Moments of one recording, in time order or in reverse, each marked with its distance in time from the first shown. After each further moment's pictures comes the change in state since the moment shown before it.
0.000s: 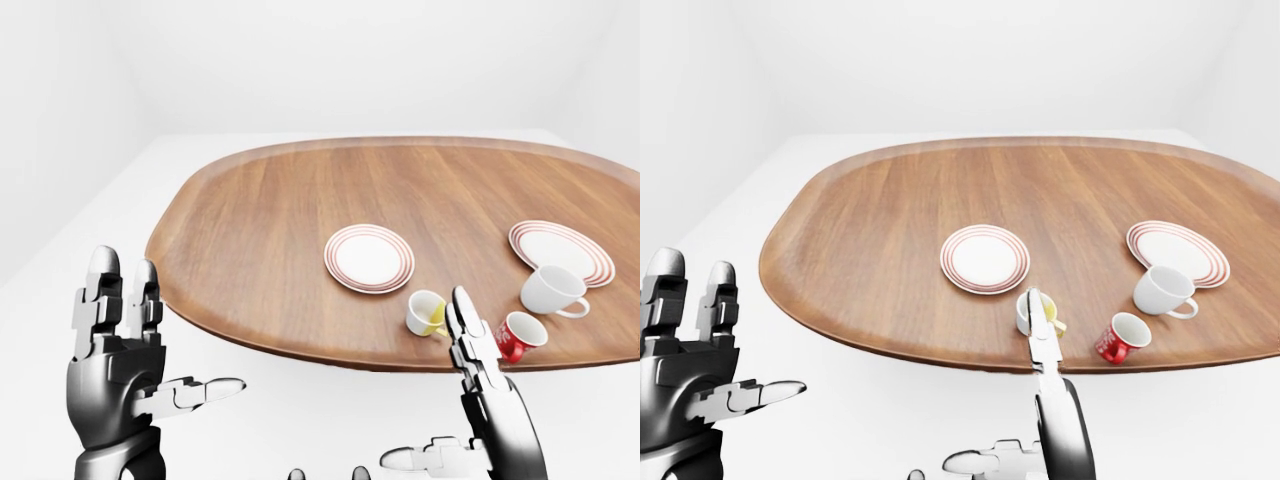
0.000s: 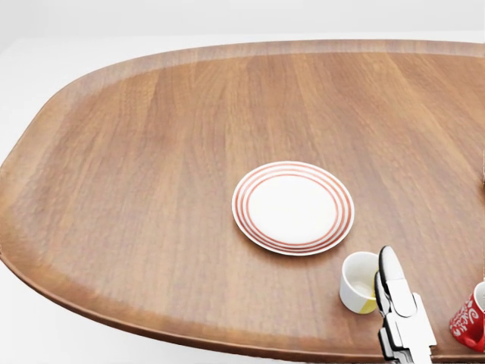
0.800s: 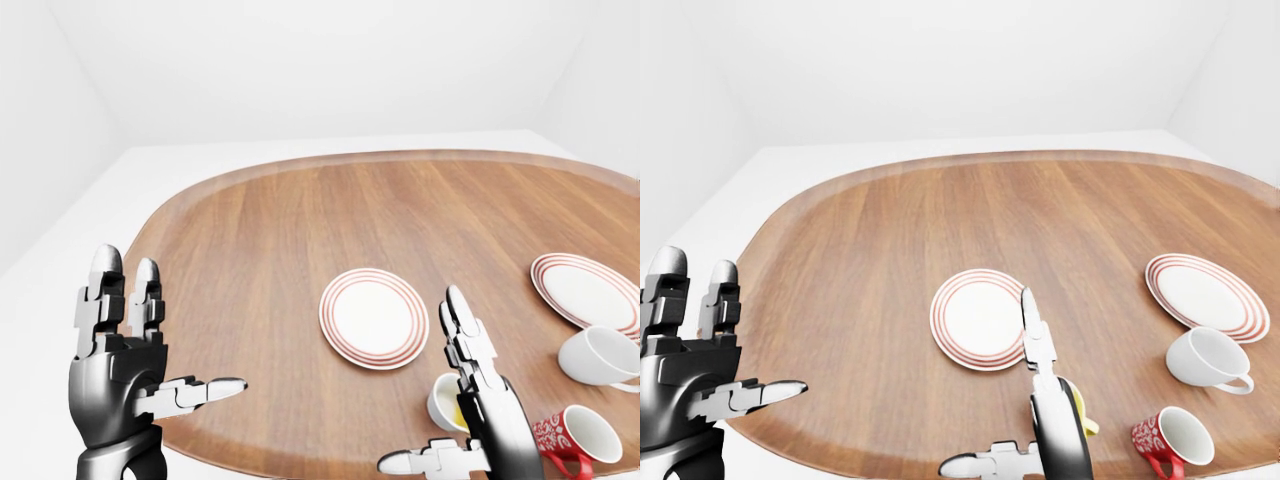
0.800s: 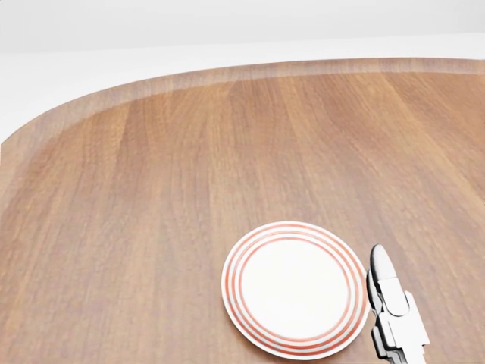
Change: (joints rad) left arm -0.003 0.002 -0.007 0.001 0.000 -0.002 -0.002; right arm -0.008 -0.011 0.013 -0.008 0.003 0.000 0.019
